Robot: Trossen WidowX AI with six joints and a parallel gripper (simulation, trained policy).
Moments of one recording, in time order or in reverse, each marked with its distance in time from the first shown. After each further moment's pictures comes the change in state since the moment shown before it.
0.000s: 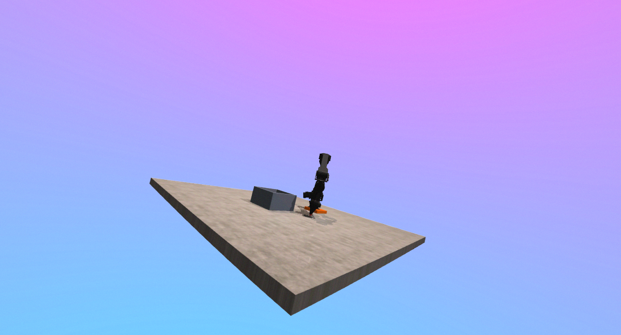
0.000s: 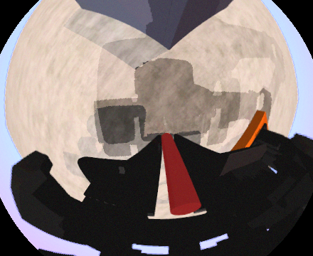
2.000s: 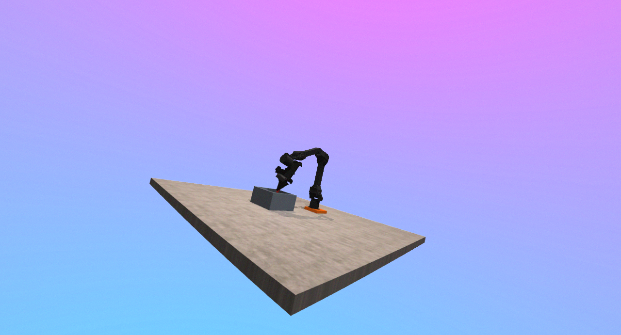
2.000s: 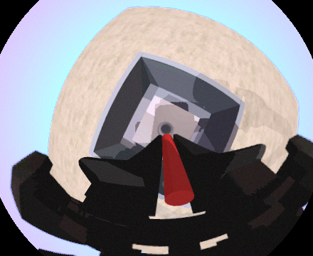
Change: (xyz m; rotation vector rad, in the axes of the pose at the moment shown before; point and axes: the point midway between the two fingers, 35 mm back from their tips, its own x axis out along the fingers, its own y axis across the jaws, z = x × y) arm -0.076 -0.017 0.228 0.263 -0.293 0.074
